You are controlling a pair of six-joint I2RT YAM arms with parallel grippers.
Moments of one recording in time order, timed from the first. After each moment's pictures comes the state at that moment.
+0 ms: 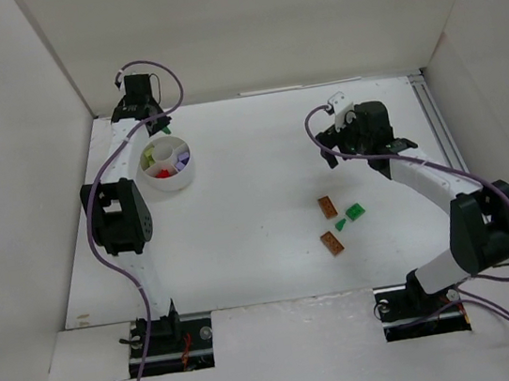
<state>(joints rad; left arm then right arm) -0.07 2.03 1.86 -0.58 -0.17 -0.47 0.25 1.47 0.99 -0.06 -0.16 -0.25</state>
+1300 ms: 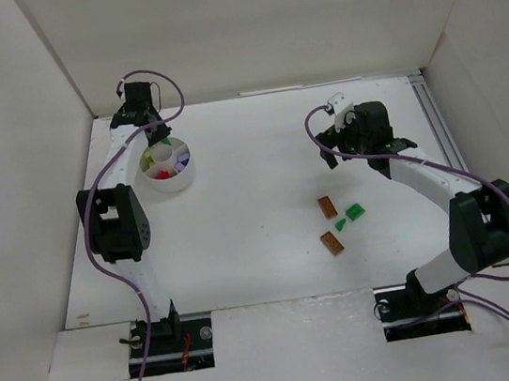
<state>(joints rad) -0.07 1.96 1.75 -0.62 -0.17 -0.45 0.25 1.48 0.99 -0.06 -0.17 -0.24</state>
